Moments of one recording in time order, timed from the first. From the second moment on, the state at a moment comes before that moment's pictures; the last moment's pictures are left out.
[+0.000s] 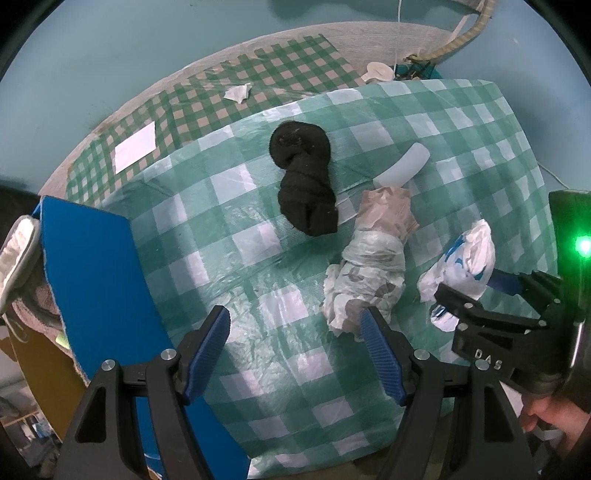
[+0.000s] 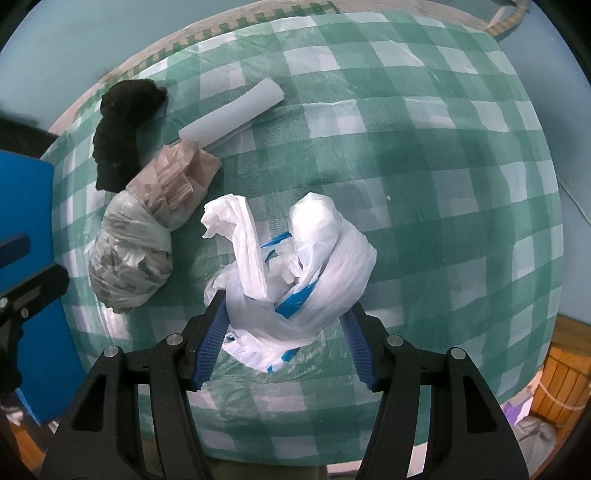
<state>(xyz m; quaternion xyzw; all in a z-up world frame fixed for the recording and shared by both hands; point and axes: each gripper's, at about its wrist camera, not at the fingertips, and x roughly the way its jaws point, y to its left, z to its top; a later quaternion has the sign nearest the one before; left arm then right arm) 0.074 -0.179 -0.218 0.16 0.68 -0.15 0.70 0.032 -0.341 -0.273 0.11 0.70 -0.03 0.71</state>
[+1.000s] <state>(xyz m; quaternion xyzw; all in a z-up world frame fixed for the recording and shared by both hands) 0.077 -0.244 -0.273 0.22 0.70 -0.19 0.65 0.012 -0.368 -0.248 0.12 0.67 -0.04 0.73</state>
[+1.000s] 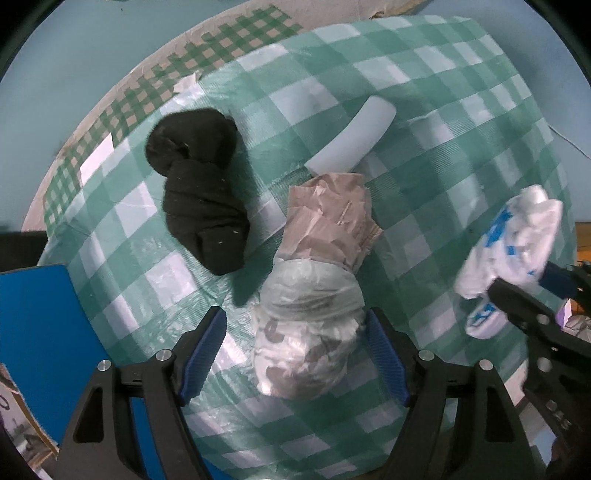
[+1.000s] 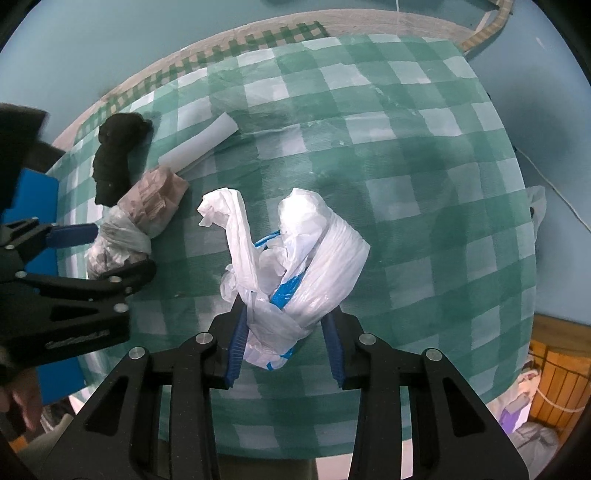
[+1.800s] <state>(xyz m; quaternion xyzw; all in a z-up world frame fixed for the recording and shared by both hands) 0.050 -0.225 -0.256 0.21 0.67 -0.18 0.69 0.007 -0.358 -0.231 0.10 0.66 -0.01 0.75</state>
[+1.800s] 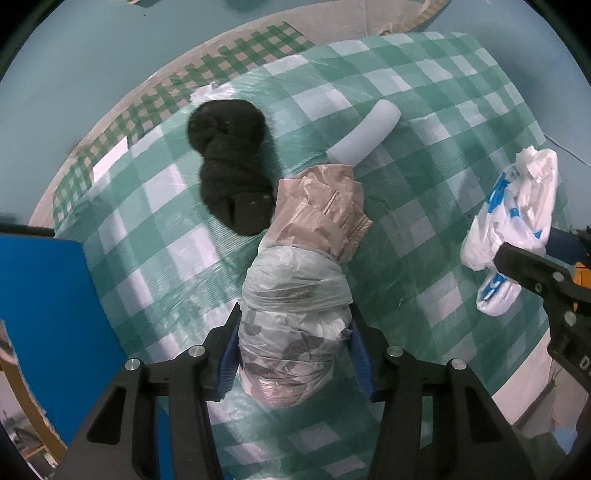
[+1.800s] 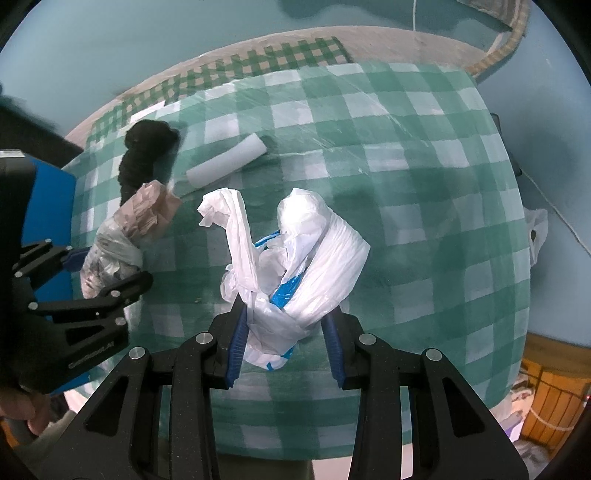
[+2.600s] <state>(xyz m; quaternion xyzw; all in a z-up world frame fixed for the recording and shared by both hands) 0.042 -0.148 -0.177 0.13 0.63 -0.15 0.75 0.022 -0.311 -0.165 0.05 0.63 0.05 0.78</state>
